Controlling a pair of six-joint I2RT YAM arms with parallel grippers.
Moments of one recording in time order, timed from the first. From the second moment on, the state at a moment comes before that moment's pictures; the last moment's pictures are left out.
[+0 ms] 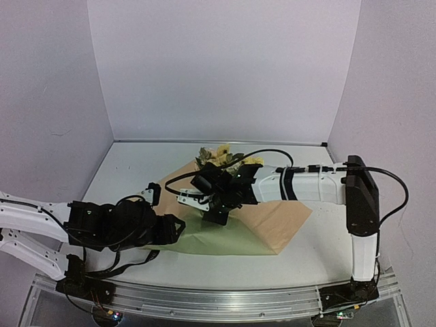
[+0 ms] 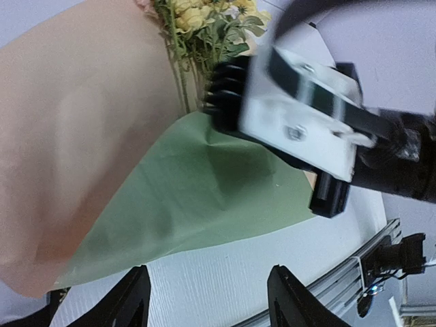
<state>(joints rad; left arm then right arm) -1.34 1.09 0.71 -0.37 -0.48 -1.10 1.12 2.03 1.63 -0.64 0.30 -0.41</state>
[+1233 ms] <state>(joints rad) -1.07 1.49 0.56 0.07 -0.15 -0.97 0.98 2.32 1.94 -0.71 0.24 -0.31</state>
